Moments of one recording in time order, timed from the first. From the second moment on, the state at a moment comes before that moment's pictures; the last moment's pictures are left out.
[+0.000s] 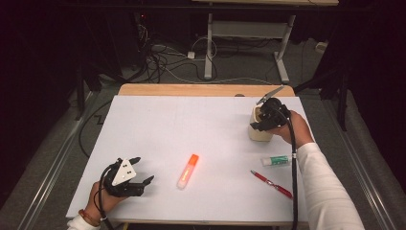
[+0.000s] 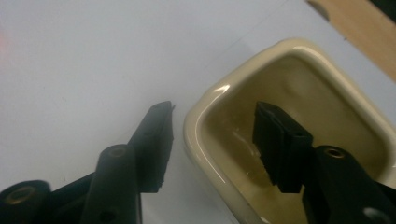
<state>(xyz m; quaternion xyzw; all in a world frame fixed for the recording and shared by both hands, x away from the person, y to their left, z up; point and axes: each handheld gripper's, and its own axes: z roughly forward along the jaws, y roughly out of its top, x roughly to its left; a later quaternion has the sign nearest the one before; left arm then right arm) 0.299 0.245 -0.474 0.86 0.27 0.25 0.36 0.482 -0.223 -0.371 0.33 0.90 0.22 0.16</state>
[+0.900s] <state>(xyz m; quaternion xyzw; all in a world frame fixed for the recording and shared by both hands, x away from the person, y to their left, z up) 0.305 0.241 -0.480 0.87 0.26 0.24 0.34 0.499 -0.213 -0.376 0.25 0.95 0.19 0.07</state>
